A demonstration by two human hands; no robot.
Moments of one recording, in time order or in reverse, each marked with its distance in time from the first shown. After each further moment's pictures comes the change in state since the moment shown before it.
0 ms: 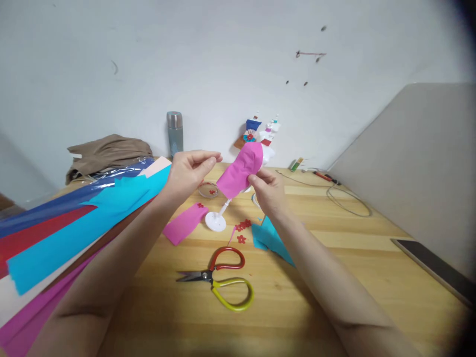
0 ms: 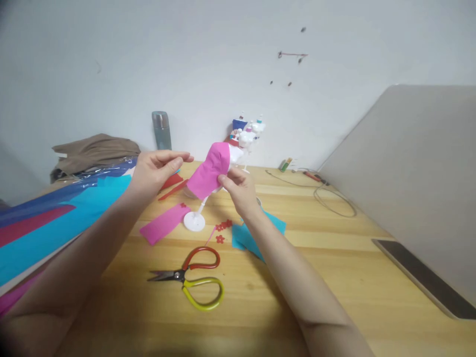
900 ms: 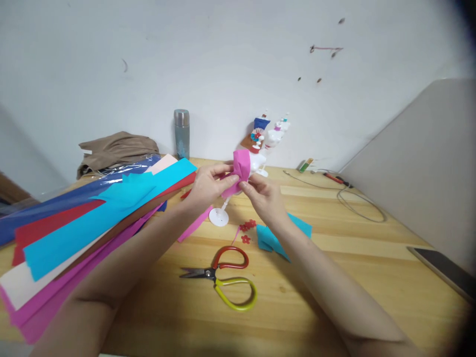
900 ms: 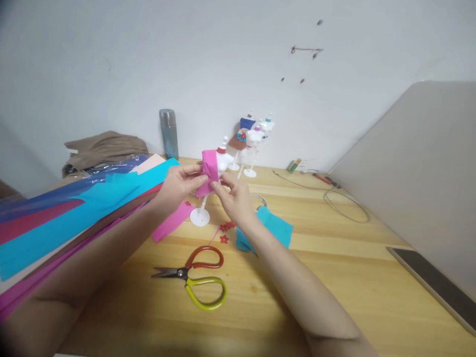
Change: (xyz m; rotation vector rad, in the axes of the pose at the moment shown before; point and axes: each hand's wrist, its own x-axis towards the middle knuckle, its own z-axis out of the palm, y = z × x) left_hand -0.012 -0.034 0.035 -0.381 -0.140 -0.164; right_hand -0.017 -0.005 0.017 -0.272 -0.196 -0.086
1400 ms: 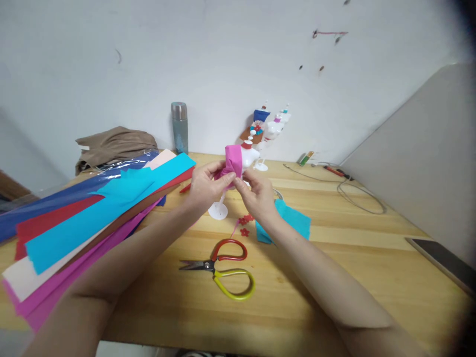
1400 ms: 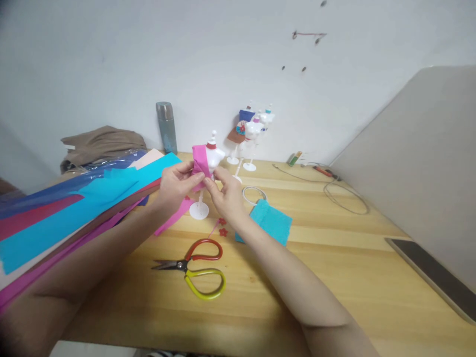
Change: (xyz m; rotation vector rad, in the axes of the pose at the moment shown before) left_hand -0.015 -0.005 0.011 0.017 0.136 0.013; right_hand -0.007 -0.010 0.015 -0.178 0.103 -0.102
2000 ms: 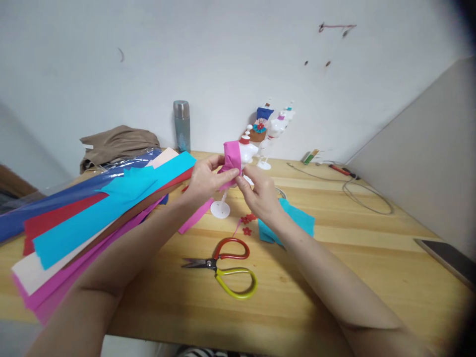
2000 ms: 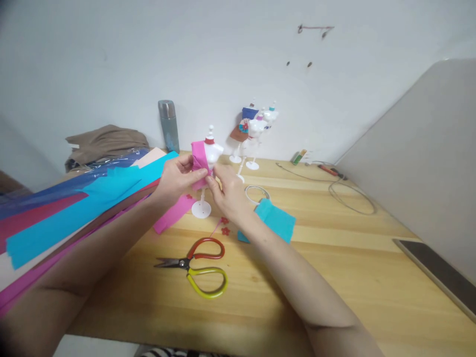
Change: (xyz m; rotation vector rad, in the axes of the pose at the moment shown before) left_hand 0.015 0.000 -0.010 0.092 -0.049 0.031; right_hand 0.002 0.000 -0.005 -0.217 -0.069 -0.141
